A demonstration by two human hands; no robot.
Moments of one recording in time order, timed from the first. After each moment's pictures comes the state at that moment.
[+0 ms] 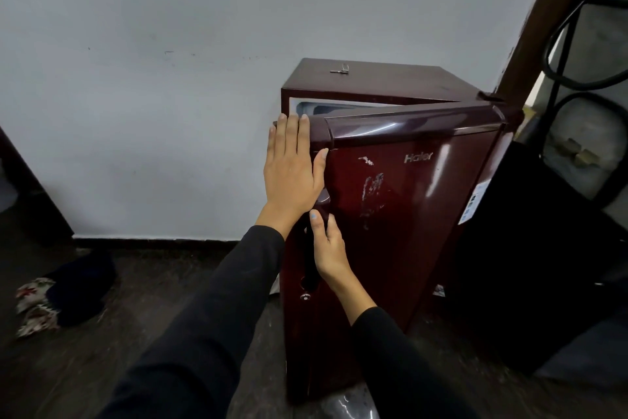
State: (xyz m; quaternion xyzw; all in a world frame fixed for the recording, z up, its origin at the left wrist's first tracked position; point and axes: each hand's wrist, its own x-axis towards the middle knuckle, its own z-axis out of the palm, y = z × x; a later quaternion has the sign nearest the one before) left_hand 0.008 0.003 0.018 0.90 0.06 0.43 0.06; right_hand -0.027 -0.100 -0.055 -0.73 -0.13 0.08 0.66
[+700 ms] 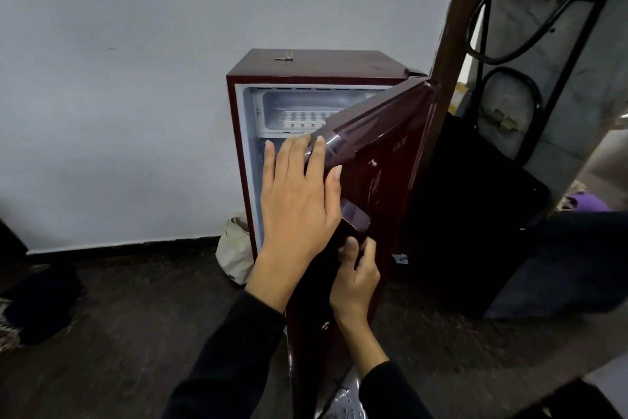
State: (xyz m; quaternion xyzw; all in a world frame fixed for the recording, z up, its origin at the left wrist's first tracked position) left_hand -0.135 -0.138 0.037 0.89 -0.02 0.44 0.12; right_hand -0.121 -0.221 -0.105 -0.72 0.00 -0.26 0.64
